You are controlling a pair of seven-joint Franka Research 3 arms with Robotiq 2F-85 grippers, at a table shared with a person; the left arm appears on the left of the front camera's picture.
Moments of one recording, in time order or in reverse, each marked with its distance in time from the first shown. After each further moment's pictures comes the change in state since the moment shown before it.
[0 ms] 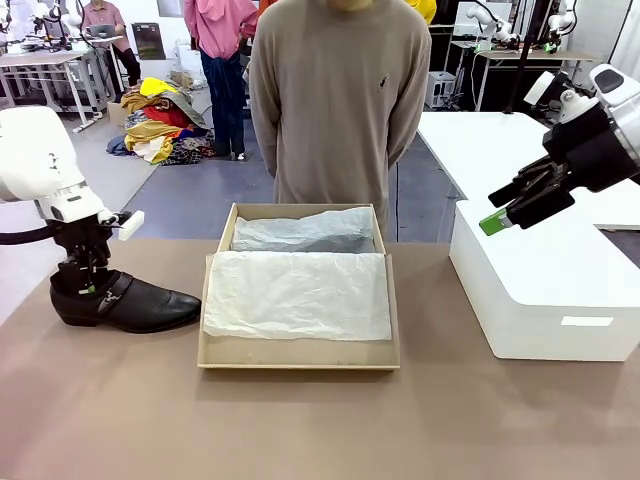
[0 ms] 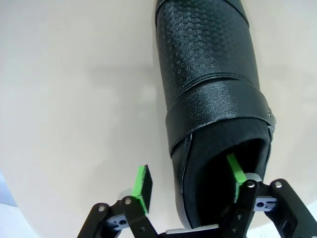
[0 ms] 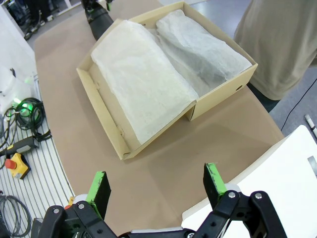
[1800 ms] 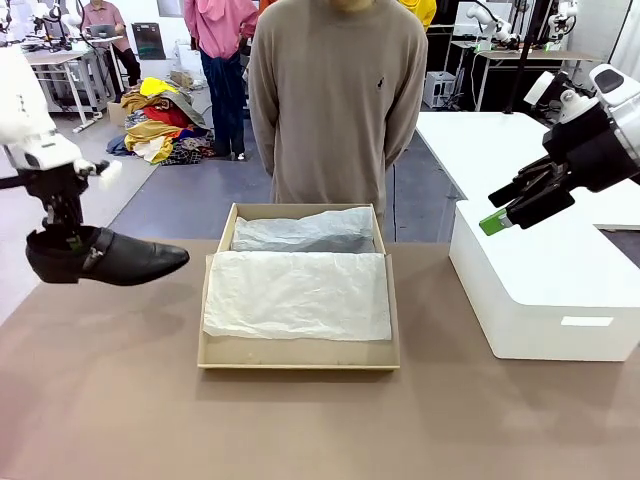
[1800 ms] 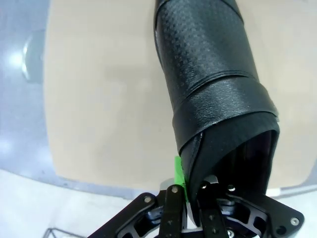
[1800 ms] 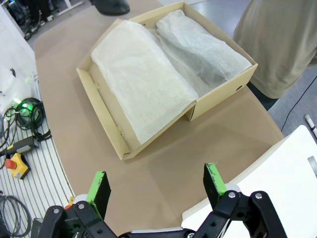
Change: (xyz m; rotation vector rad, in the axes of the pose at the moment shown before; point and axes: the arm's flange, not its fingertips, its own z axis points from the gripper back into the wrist) left arm -0.024 0.019 0.106 0.064 -0.002 0.170; right arm 0.000 0.000 0.000 0.000 0.000 0.000
